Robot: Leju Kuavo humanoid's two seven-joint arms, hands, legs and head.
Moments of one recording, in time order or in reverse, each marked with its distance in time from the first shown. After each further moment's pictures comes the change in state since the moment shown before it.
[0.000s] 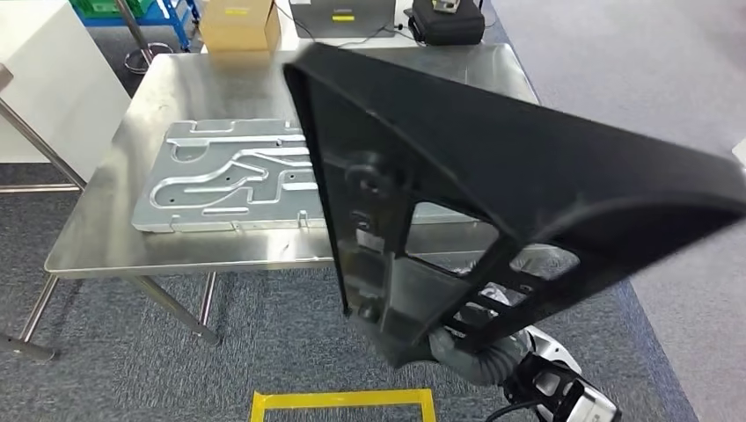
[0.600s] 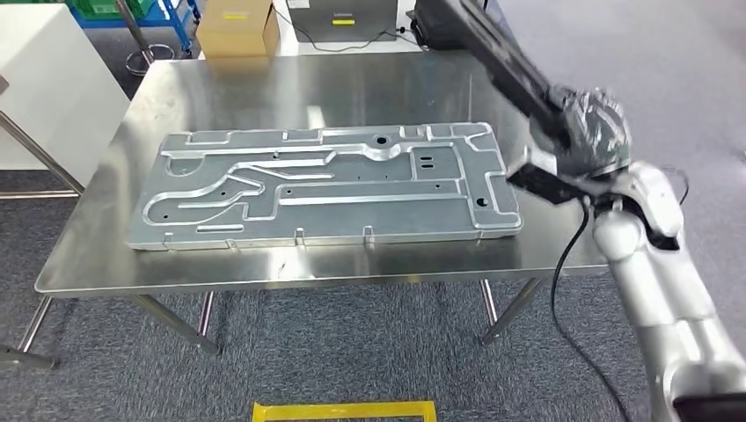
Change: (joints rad) left arm -0.019 0.006 0.006 0.001 -0.032 -0.027 -0.048; right arm -0.653 -0.109 -0.163 0.665 0.773 -0.381 0.337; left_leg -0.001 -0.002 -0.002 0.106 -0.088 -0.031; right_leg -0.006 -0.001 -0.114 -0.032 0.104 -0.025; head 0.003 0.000
